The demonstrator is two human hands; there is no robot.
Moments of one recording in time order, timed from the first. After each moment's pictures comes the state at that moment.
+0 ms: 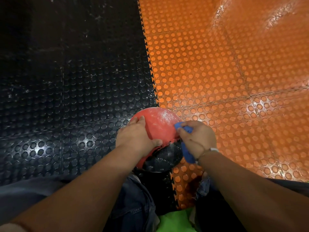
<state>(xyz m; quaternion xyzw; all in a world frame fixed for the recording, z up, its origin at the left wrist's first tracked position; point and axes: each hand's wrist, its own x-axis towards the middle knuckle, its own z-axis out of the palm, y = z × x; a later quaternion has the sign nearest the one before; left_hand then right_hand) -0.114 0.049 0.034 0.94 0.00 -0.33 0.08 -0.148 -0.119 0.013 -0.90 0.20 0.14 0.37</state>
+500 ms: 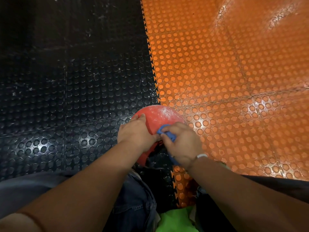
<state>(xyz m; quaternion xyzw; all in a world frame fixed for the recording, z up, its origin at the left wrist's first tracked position) -0.112 0.052 0.033 0.94 0.02 -0.31 0.10 -0.160 -0.083 0.021 -0.93 0.05 0.11 0.36</state>
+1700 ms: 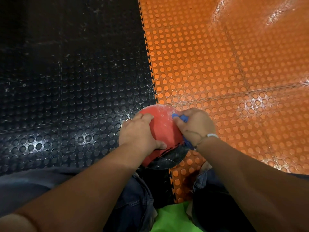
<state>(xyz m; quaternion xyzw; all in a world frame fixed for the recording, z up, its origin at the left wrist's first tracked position) -0.129 0.040 0.037 0.95 -0.01 -0.29 0.12 -0.132 -0.122 0.012 -0.95 0.13 0.14 0.26</state>
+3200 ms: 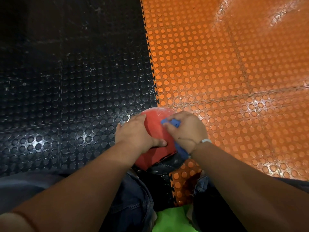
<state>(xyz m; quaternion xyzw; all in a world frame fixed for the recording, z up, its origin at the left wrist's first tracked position) -0.116 0.048 0.031 0.93 0.04 -0.33 0.13 -0.130 -0.104 0.014 -0.93 0.10 0.16 0.32</state>
